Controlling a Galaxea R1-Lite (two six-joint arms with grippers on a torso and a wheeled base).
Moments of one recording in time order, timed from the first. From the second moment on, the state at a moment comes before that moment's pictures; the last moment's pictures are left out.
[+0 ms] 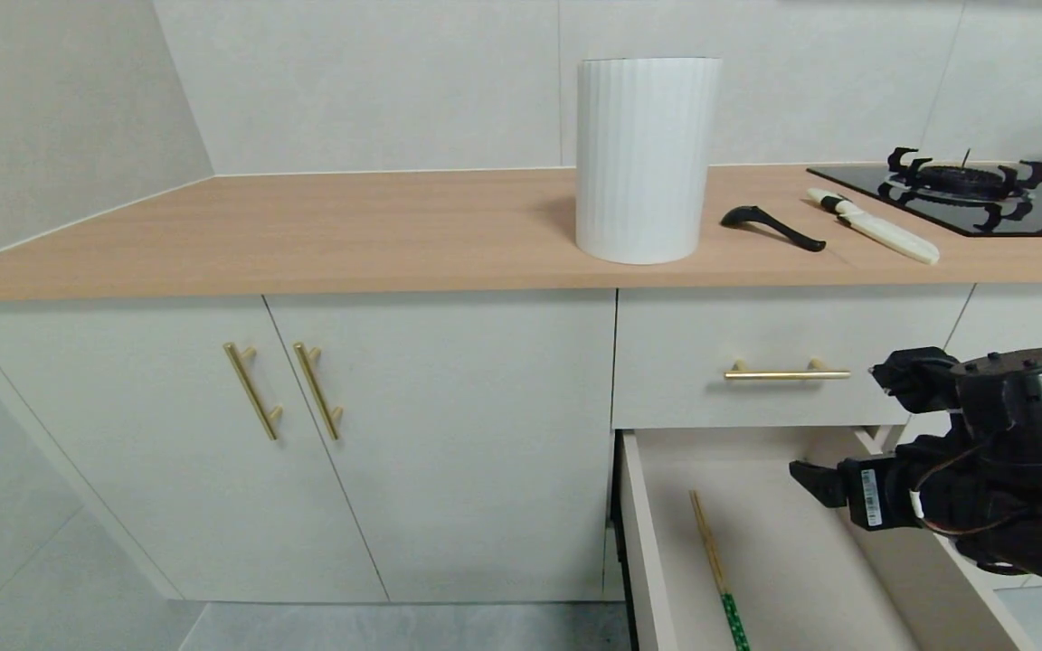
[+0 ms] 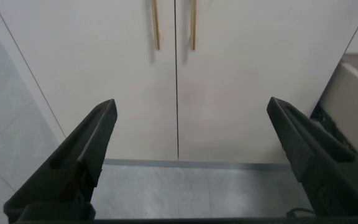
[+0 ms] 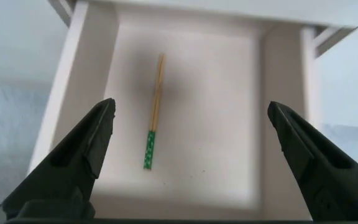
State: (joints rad) left arm 0.00 0.00 0.00 0.00 0.04 -0.01; right arm 0.45 1.52 -0.58 -0.34 -0.33 0.16
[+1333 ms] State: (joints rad) left arm 0.00 0.00 0.00 0.00 0.04 -0.01; right arm 0.44 1.51 -0.58 -0.35 -0.33 0.16
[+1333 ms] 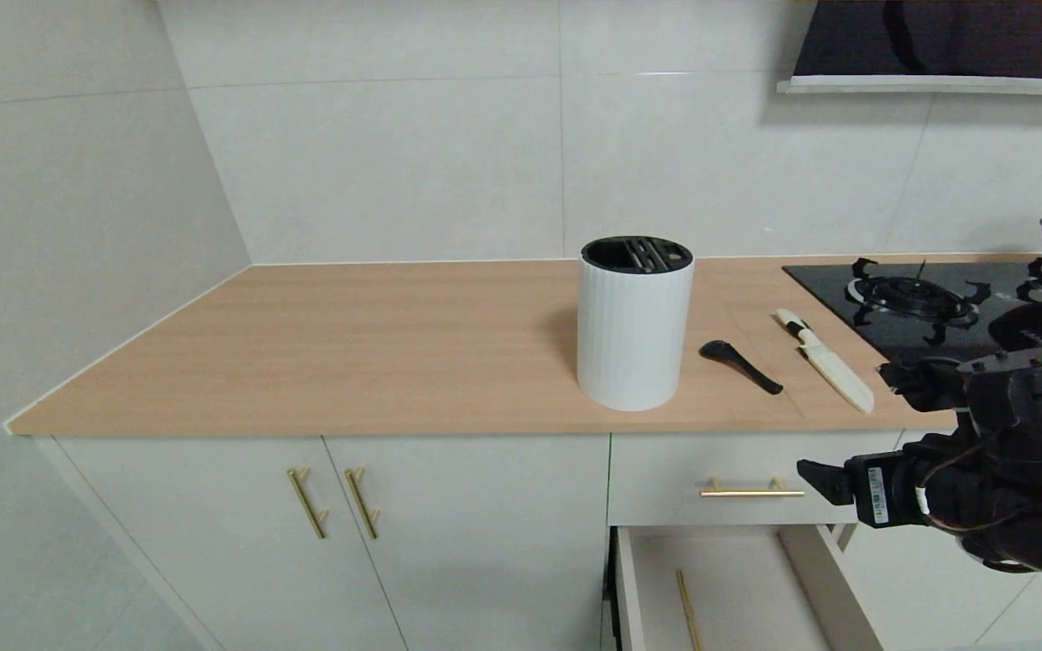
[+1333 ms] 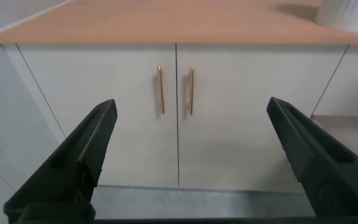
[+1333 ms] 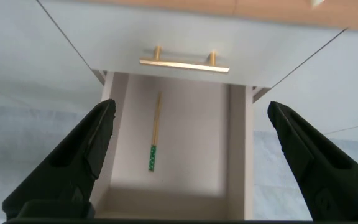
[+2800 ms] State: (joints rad) left arm 0.00 0.00 0.00 0.00 0.04 -0.01; right arm 0.15 2.04 -1.20 -0.37 0.12 -0.05
